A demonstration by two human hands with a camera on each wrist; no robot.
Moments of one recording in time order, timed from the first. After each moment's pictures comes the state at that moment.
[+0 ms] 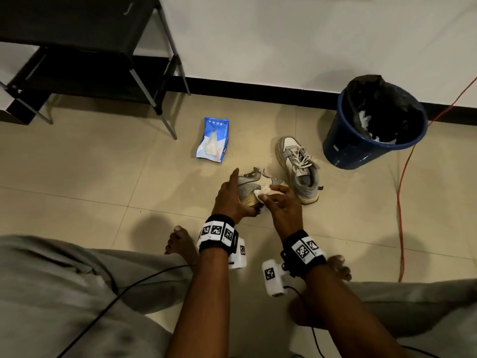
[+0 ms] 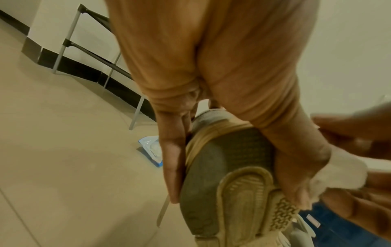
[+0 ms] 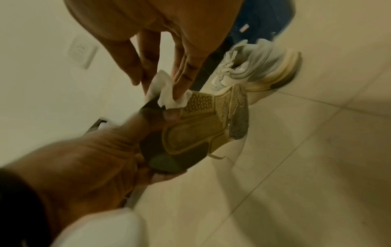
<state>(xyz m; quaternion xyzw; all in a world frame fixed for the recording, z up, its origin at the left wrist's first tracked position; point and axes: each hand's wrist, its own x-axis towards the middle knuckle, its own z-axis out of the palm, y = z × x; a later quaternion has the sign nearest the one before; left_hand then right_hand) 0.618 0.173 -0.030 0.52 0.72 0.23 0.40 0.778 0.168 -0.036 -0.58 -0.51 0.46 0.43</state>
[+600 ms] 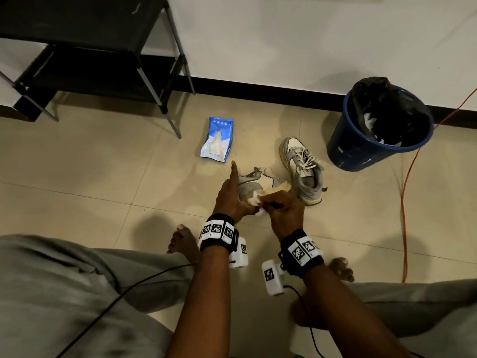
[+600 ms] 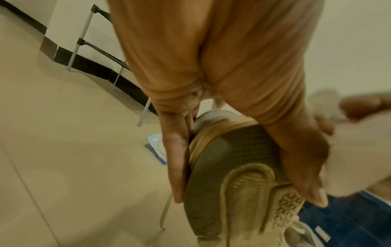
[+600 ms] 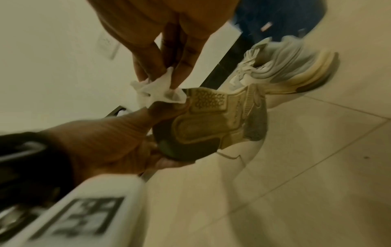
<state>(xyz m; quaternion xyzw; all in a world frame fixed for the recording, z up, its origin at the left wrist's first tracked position) 0.610 0.172 -0.031 0.52 0.71 0.26 0.40 0.766 0.163 -0.026 -0.55 -0.56 0.42 0.47</state>
